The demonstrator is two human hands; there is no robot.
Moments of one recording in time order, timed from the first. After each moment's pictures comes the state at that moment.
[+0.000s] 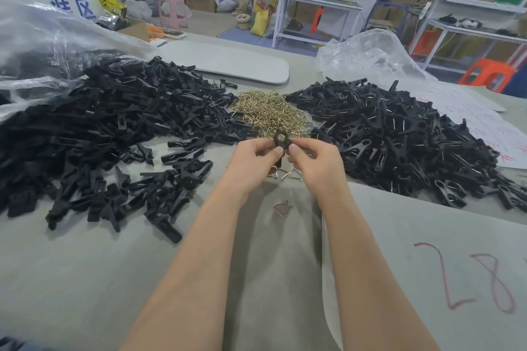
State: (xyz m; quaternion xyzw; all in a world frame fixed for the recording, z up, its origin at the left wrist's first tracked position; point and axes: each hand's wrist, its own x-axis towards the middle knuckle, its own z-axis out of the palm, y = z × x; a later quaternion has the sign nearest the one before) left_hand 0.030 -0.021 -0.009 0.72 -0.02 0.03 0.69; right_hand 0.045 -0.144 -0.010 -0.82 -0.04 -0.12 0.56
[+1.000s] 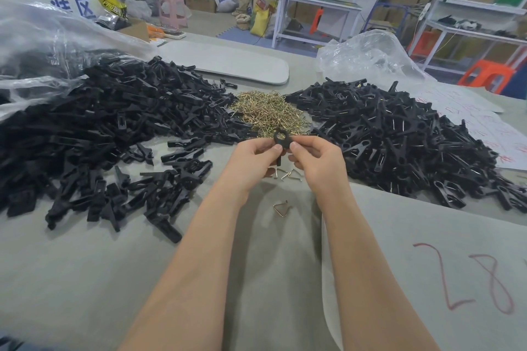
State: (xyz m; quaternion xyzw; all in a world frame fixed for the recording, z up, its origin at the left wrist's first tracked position) left_hand 0.028 -0.021 -0.004 0.68 0.01 0.00 0.73; right_hand 0.040 -0.145 -0.007 -0.76 -0.05 -0.11 0.64
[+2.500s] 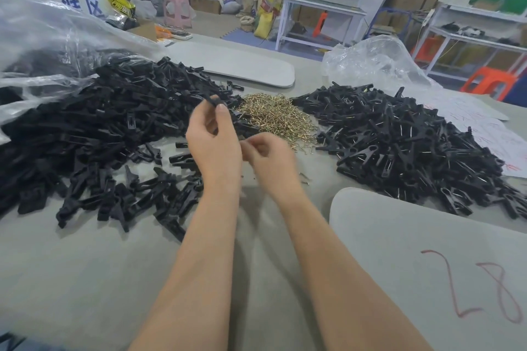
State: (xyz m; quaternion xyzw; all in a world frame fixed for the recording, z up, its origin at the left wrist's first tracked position) left_hand 0.029 0.008 0.015 0.56 0.14 0.38 0.72; right_hand 0.036 -0.069 -0.001 -0.82 -0.12 -0.06 0.55
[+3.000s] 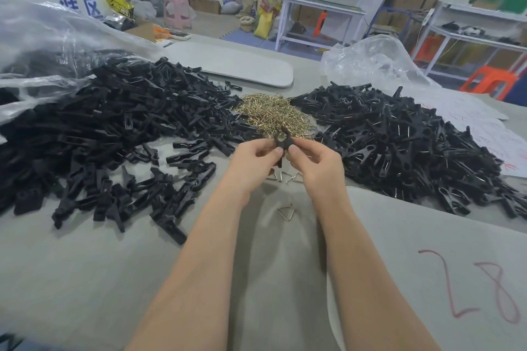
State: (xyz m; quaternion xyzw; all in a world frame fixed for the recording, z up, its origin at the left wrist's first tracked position) left_hand 0.026 -0.014 -0.002 0.72 0.02 0.03 0.70; right_hand 0.036 -0.134 -0.008 -0.75 -0.05 -0.11 0.66
